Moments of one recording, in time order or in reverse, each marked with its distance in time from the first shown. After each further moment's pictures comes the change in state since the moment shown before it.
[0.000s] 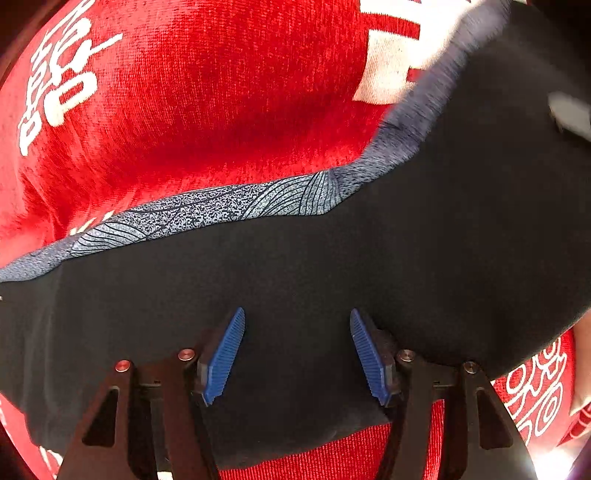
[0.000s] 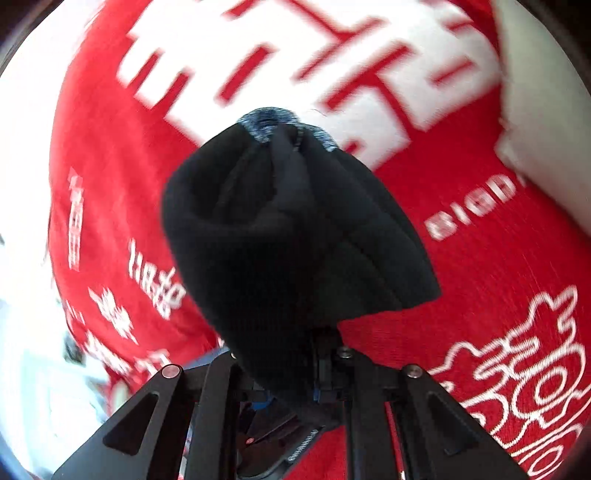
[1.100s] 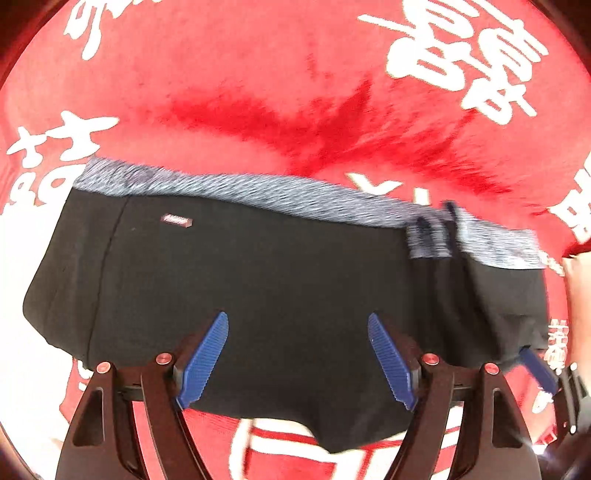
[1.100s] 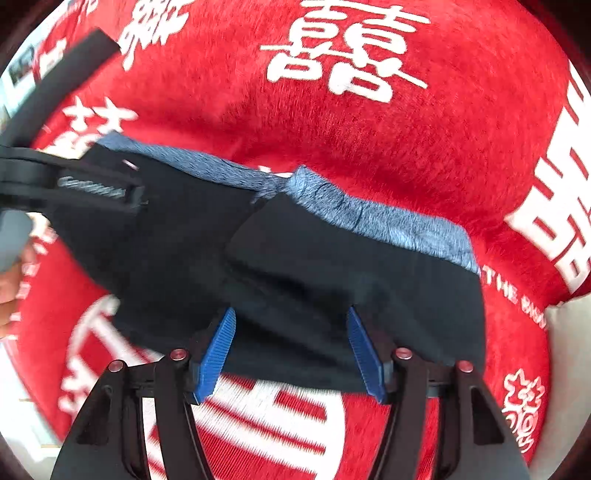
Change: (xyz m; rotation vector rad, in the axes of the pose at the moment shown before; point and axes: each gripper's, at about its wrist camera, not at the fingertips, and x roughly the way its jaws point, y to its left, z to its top) left arm -0.100 0.310 -0.038 -0.309 0.164 0.044; right arm 0.160 0.238 -0.205 -0.829 0.254 -0.401
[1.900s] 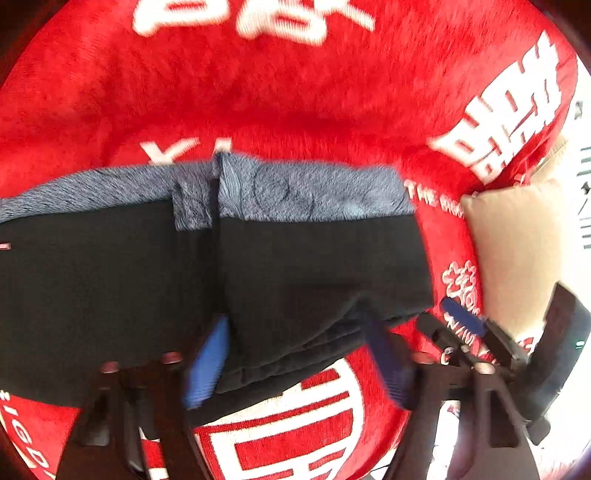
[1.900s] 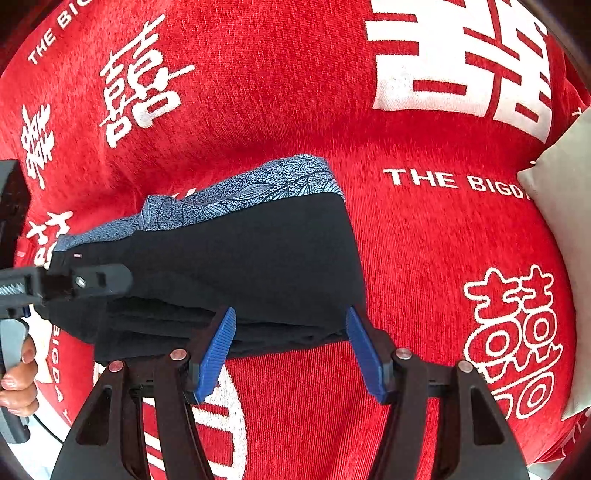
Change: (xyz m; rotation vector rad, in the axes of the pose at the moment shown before) left arm 0.027 -0.111 0.010 0.174 0.228 -0.338; right arm -0.013 -0.150 -0.048 0.462 0.075 0.042
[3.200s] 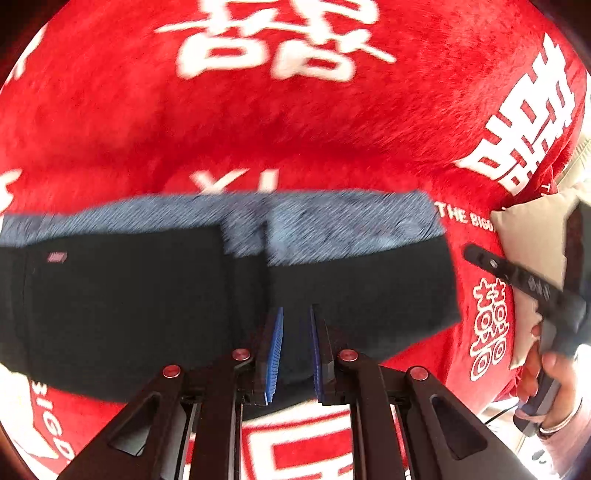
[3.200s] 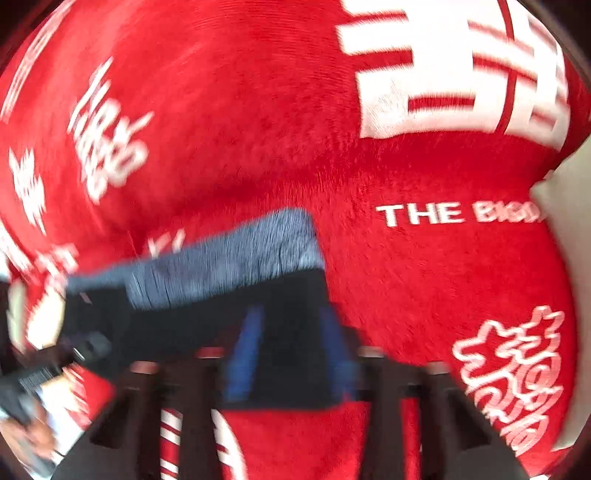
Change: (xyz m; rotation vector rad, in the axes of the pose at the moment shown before) left arm -0.026 -0.006 0.008 0.000 -0.116 0.141; right arm 0.022 -0.049 0.076 0.131 0.061 0.127
